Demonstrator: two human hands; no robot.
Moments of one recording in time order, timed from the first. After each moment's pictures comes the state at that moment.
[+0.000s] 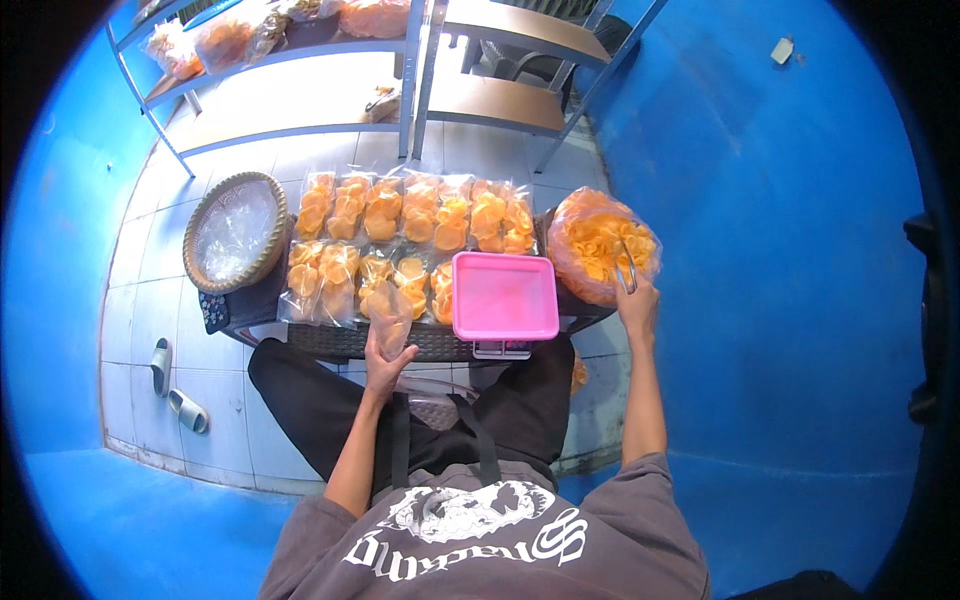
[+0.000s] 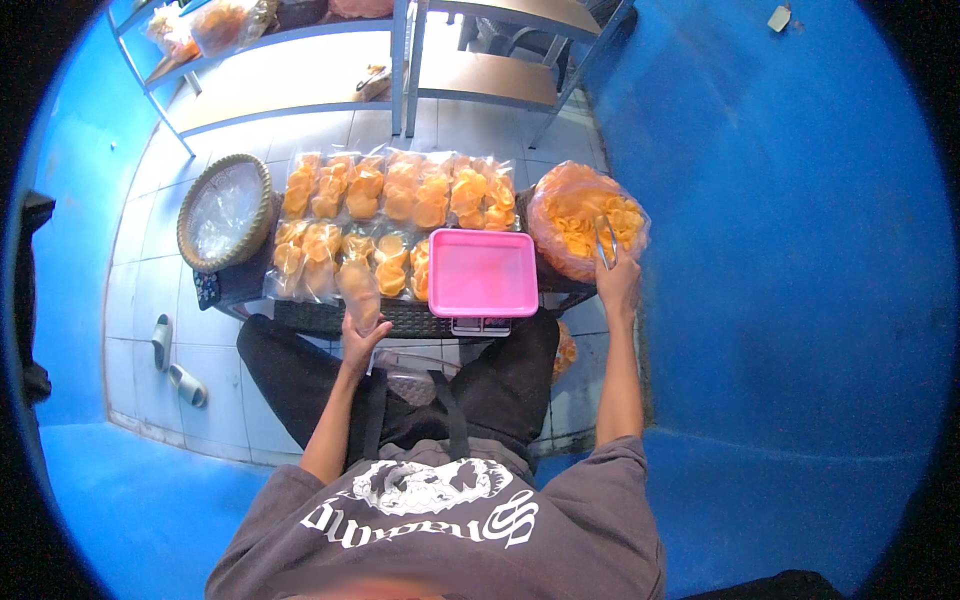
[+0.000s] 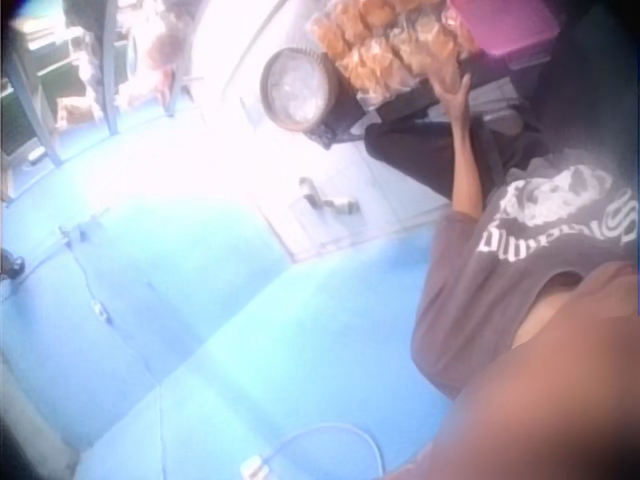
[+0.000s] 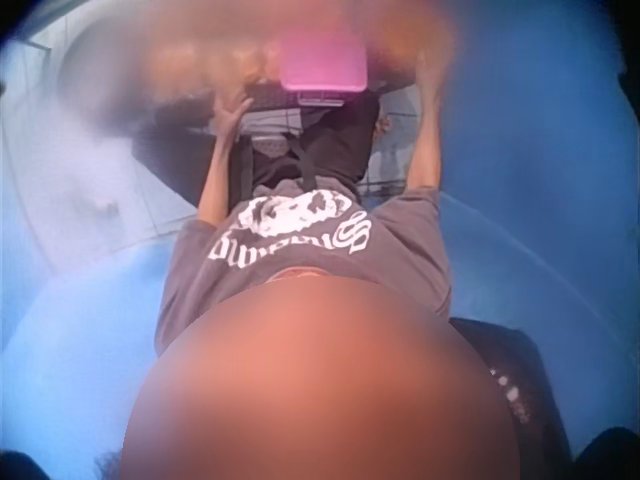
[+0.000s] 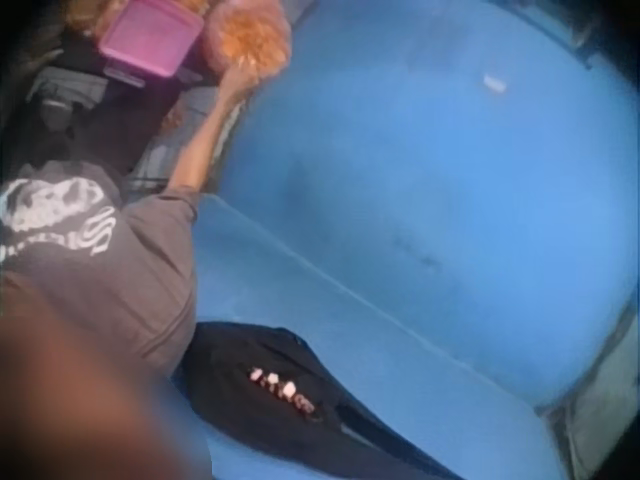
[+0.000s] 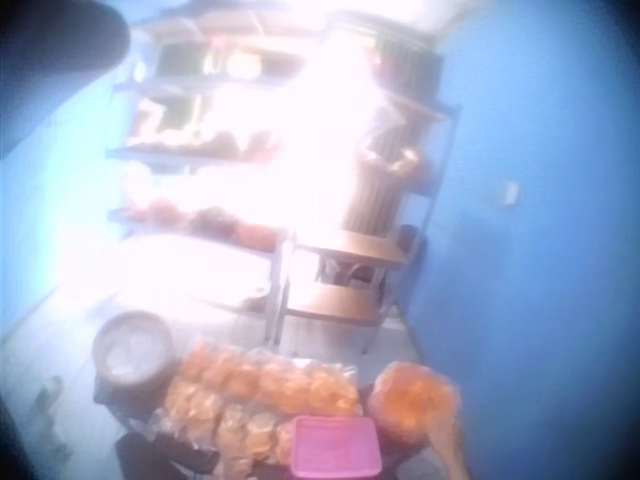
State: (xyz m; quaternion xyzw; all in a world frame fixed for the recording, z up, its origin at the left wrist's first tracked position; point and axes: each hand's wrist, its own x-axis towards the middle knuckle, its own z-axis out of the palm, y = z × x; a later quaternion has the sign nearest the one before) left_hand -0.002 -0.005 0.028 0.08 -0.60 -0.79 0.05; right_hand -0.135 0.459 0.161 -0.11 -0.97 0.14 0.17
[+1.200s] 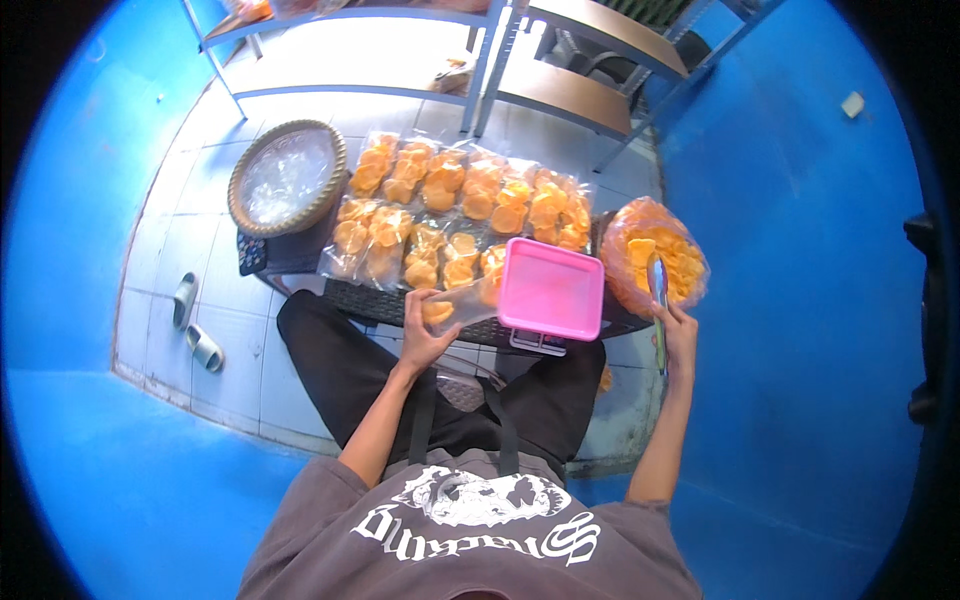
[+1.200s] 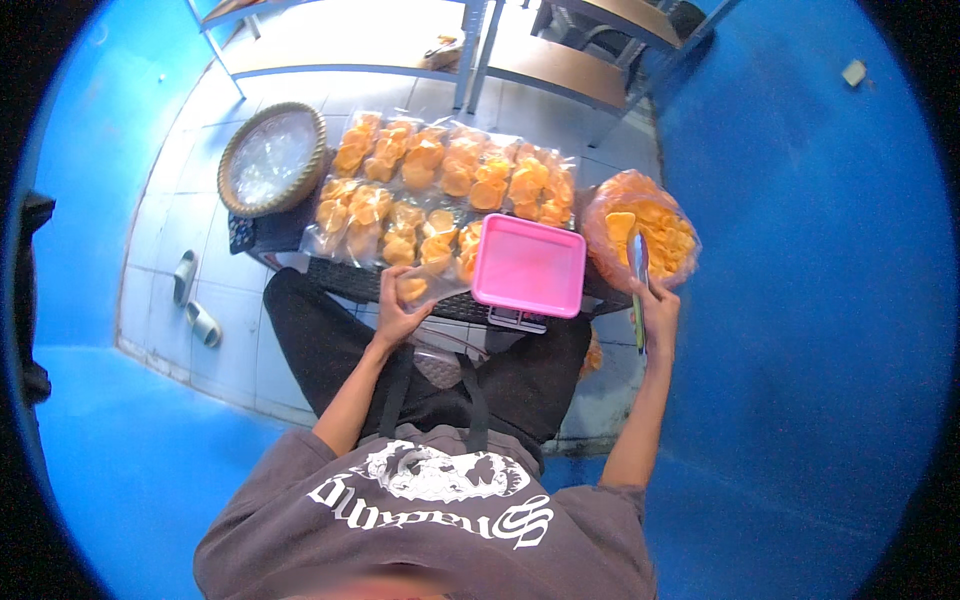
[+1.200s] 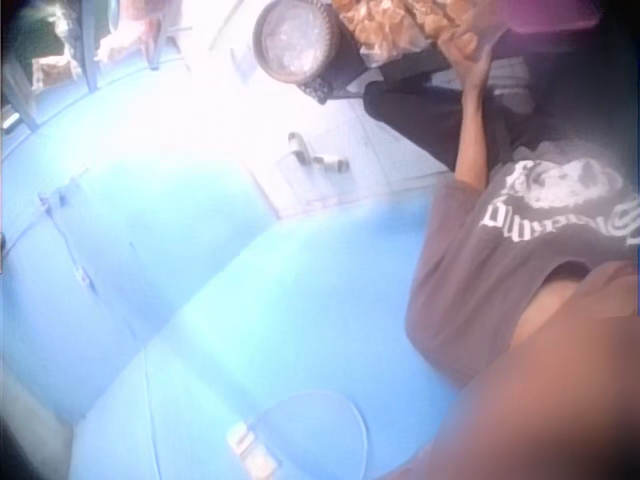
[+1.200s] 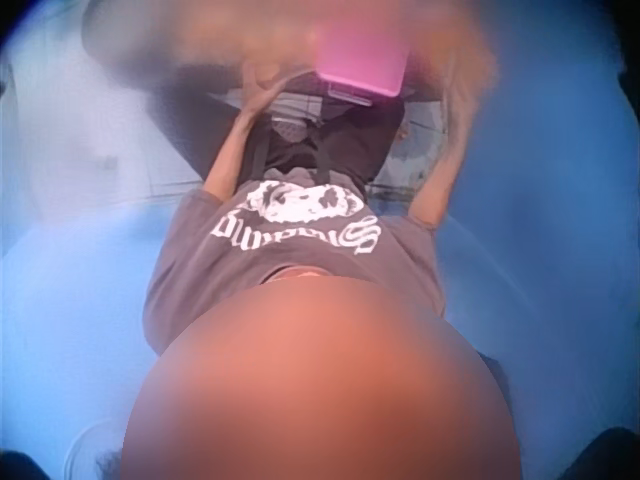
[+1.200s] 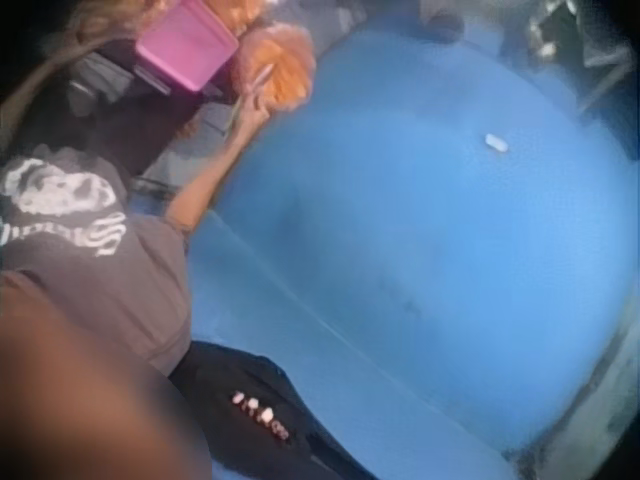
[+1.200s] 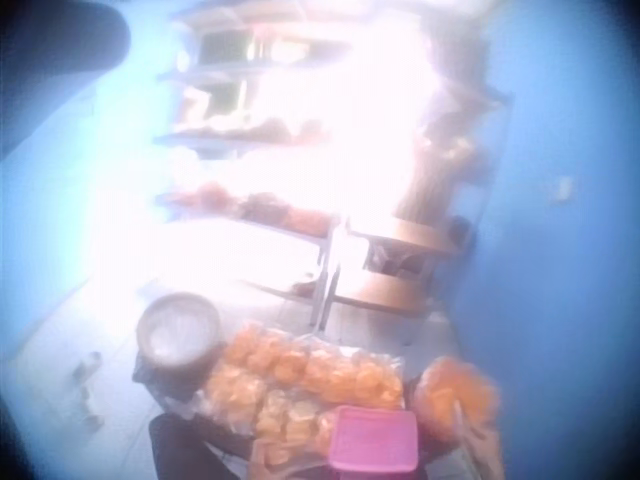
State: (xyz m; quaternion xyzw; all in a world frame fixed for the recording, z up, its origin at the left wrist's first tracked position) left_hand -0.005 -0.001 0.042 0.04 -0.79 -0.59 0.18; right_hand -0.098 0.422 0.209 -0.19 -0.84 0.51 -0.02
